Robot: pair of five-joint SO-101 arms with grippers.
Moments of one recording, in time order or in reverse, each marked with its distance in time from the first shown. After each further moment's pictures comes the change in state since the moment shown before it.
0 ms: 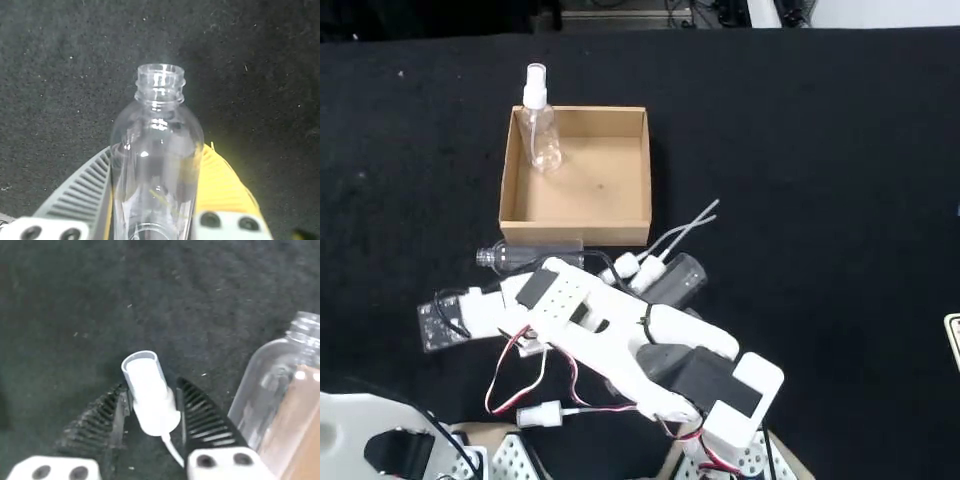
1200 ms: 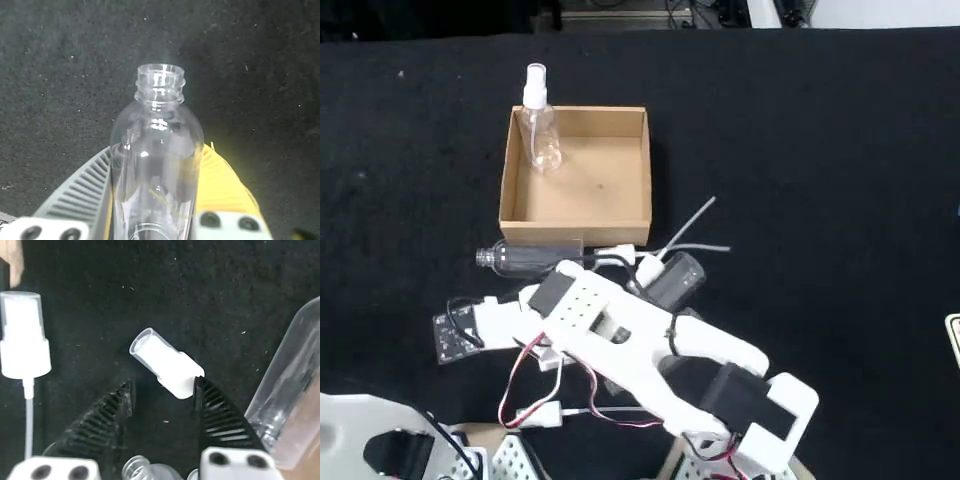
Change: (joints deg) left arm 0.0 0.0 0.0 0.0 0.0; right arm 0.0 -8.8 4.8 11.1 0.6
